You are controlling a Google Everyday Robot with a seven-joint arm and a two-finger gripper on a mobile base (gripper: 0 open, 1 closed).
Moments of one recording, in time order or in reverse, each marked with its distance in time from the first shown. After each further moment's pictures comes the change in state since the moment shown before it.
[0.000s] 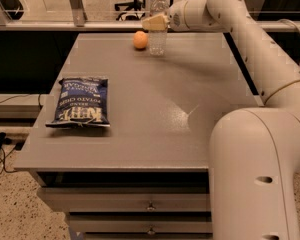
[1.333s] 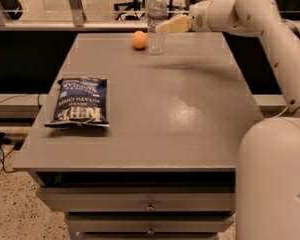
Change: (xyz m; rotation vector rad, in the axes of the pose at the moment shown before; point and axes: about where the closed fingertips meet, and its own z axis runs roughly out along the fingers) arm 0.002 -0.017 -0.062 -0.004 -0.059 -0.018
